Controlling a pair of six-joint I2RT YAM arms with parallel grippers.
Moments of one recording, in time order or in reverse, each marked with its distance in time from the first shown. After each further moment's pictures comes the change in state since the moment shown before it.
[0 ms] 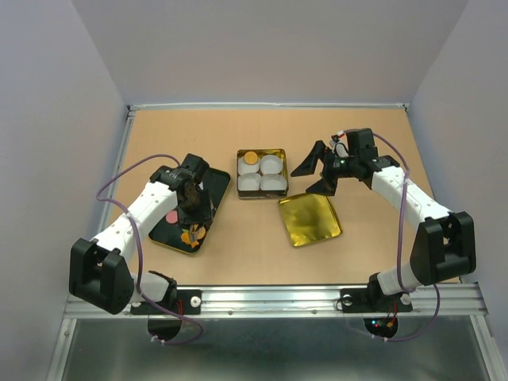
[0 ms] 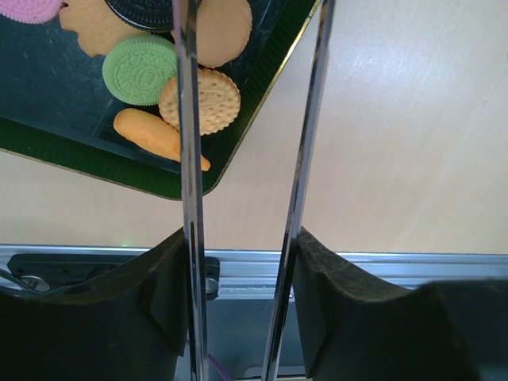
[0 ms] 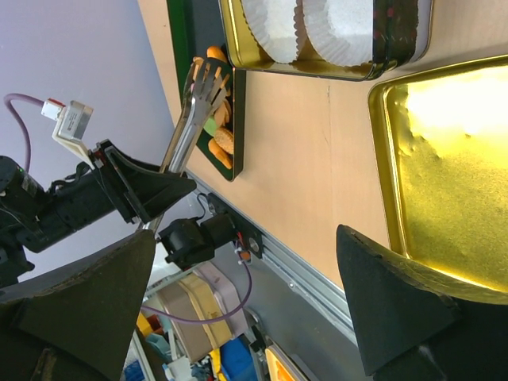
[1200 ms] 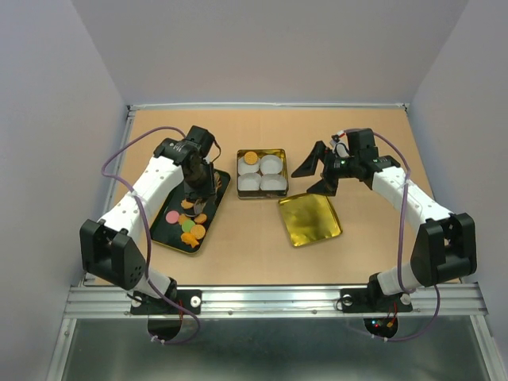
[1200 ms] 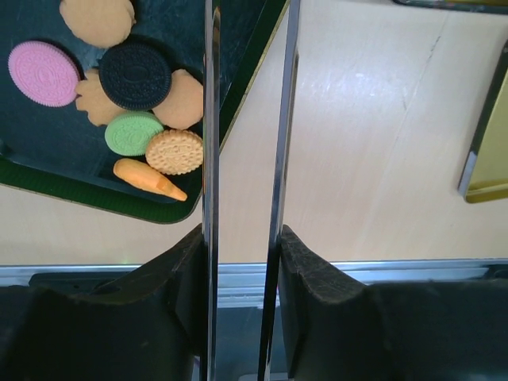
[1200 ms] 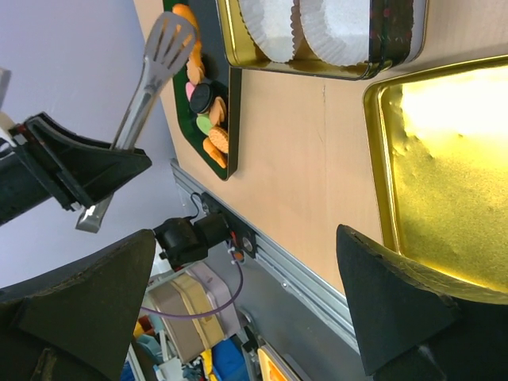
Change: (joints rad) left arm 0.000 0.157 0.295 -0.068 -0.004 0.034; right arm 0.000 -0.010 0.000 -0.012 0.009 -0.024
